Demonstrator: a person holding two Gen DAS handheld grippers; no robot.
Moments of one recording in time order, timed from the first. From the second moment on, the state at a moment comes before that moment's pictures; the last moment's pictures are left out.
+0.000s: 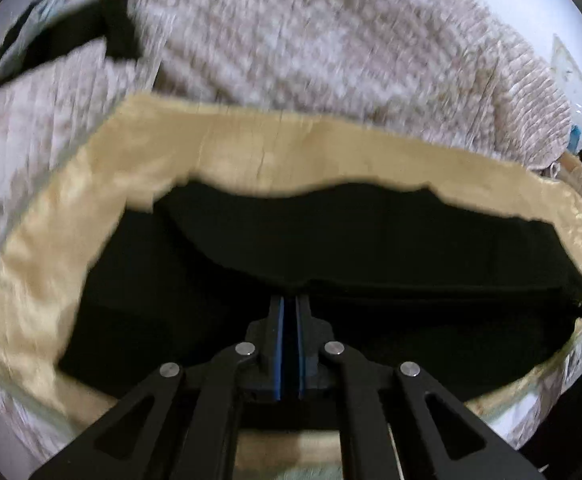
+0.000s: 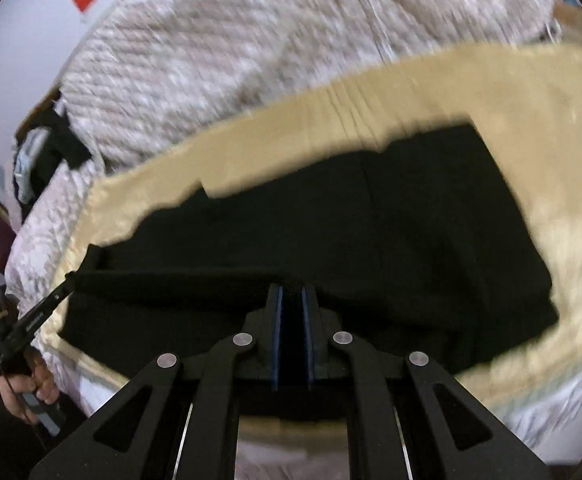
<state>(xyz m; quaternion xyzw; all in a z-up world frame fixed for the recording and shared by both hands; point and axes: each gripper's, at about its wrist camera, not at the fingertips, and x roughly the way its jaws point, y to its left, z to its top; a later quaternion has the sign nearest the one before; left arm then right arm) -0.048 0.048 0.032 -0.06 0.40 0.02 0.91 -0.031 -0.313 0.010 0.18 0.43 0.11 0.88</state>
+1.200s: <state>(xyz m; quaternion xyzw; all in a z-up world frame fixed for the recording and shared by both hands) -0.045 0.117 0.031 -0.25 0.34 0.07 0.90 -0.040 -0.408 -0.002 0.40 0.36 0.02 0.84</state>
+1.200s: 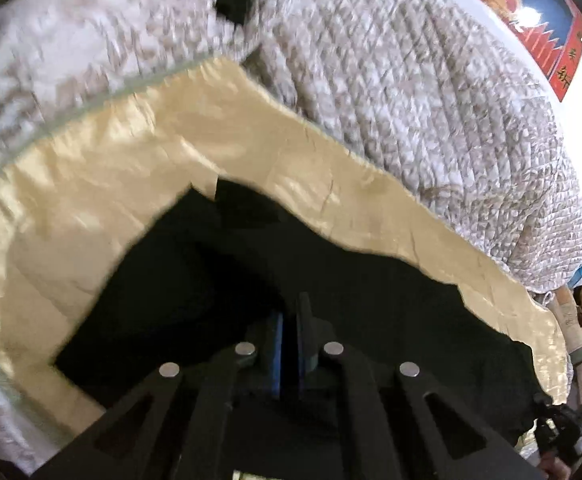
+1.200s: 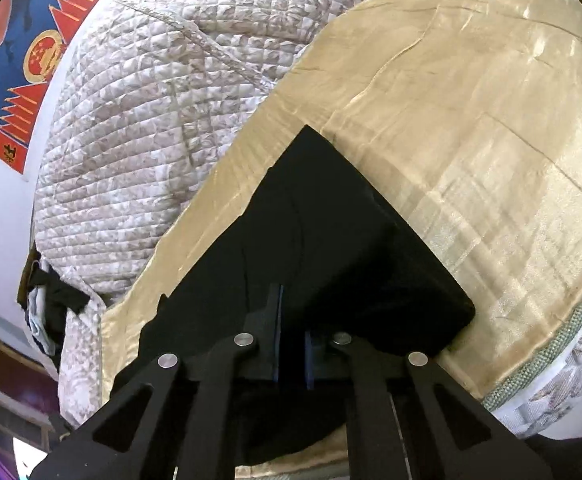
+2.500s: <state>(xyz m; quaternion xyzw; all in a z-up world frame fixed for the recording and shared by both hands) -0.102 0.160 0.035 -0.17 0.35 0.32 0.86 -0.050 -0.413 -0.002 0.39 0.39 -0.01 0.84</state>
